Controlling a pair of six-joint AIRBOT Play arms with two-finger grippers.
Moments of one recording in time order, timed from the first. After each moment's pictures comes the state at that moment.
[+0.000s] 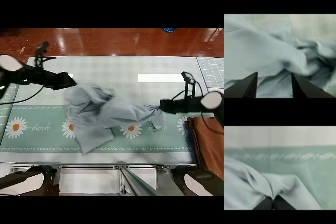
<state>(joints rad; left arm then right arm) -0.04 -1.37 1.20 0.92 -1.11 -1.32 0.02 -1.06 0.78 -1.11 0.92 1.54</state>
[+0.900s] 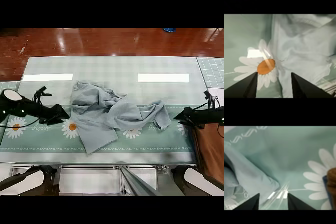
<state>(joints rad) 0.20 -1.26 0.74 0.94 -1.22 -1.36 -0.52 -1.17 0.68 -1.01 1.20 1.27</state>
